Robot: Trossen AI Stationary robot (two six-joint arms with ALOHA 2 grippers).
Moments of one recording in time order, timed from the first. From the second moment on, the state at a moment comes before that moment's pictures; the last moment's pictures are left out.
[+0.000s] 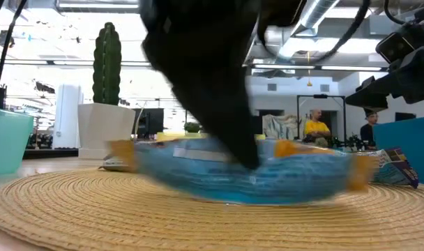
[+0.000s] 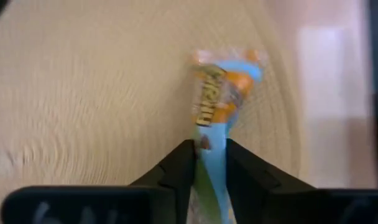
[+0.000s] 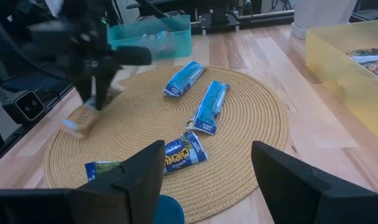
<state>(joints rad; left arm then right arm) -0.48 2.21 1.68 -0.56 -0.06 -0.45 0.23 0.33 0.01 0.03 0.08 0.13</state>
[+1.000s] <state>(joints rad) -0.48 2.20 1.76 -0.47 -0.05 -0.29 0.23 0.33 0.01 0.03 0.08 0.13</state>
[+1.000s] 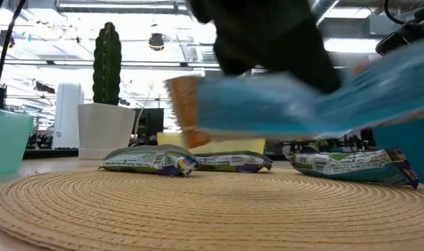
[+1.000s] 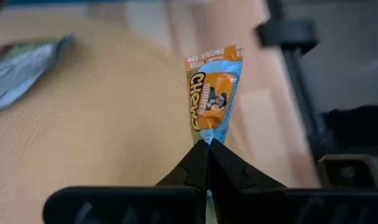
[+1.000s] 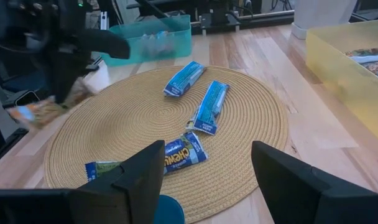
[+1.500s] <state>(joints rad) -0.44 2.15 1.76 -0.11 0.00 -0.22 0.23 0.33 0.01 0.03 0.08 0.13</state>
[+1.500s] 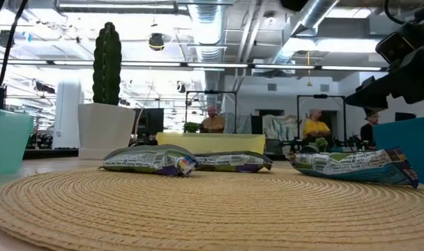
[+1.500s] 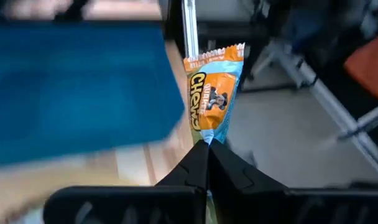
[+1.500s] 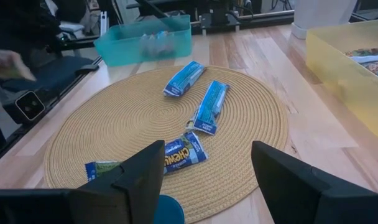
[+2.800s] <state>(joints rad) 0.16 2.03 1.76 -0.22 -0.10 -0.35 0.23 0.33 0.01 0.03 0.08 0.13</state>
